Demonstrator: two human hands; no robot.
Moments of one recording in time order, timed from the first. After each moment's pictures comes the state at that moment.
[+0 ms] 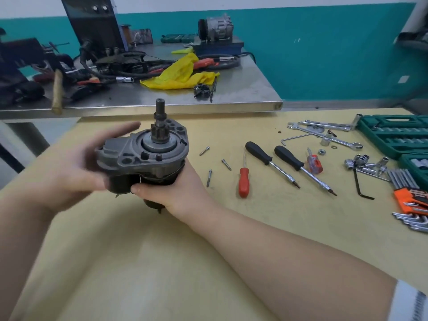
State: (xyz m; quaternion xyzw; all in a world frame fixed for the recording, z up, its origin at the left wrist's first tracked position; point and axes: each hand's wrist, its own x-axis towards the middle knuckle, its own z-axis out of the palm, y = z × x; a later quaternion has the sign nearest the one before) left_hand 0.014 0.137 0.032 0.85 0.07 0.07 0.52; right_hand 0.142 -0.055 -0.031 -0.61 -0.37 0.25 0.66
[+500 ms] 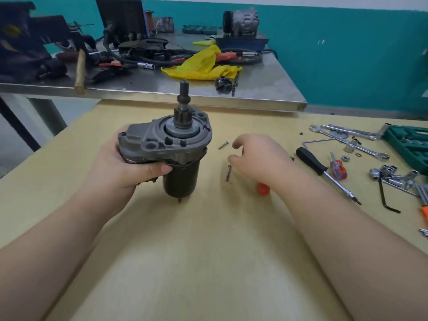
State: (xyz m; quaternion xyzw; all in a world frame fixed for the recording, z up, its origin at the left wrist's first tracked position) left_hand 0.016 0.079 -0.004 0.71 0.11 0.29 0.63; right_hand 0.239 -0.095 0.009 -0.91 -0.39 0.03 0.15
